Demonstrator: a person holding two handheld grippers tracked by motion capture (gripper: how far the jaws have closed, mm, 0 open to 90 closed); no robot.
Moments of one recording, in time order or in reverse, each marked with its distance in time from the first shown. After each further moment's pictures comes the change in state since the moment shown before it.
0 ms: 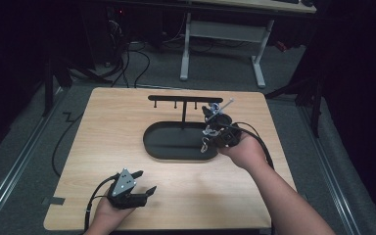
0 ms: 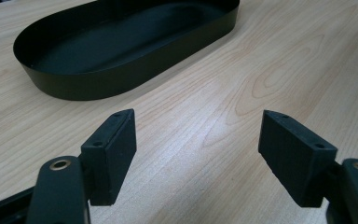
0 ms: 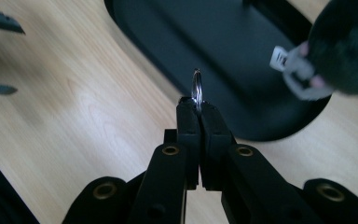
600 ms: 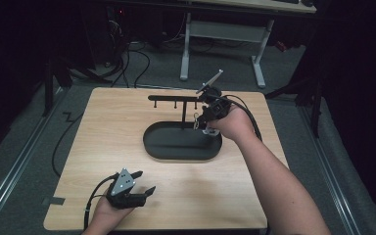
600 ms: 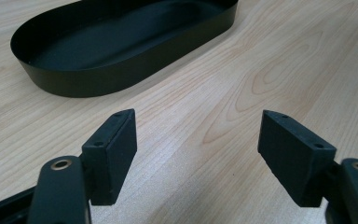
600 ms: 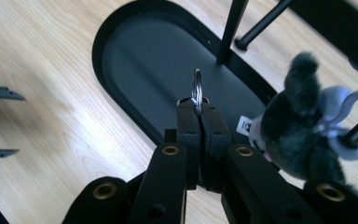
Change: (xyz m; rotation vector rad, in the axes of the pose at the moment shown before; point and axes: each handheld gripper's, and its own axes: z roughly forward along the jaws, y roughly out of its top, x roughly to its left) left arm 0.003 -0.001 0.001 0.020 -0.014 0.005; right arm -0.022 0.070 -0.012 -0.009 -0.012 0.037
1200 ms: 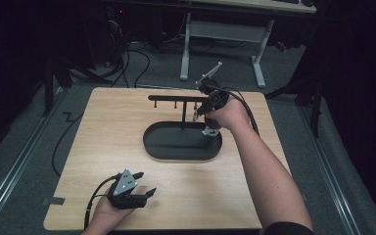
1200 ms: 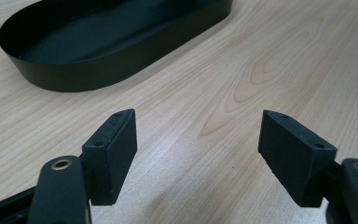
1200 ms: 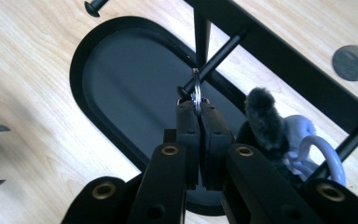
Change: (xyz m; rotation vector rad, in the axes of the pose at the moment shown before) left arm -0.003 -0.002 0.004 0.037 -0.017 0.035; right arm -0.025 0.020 0.014 0.006 -0.002 0.057
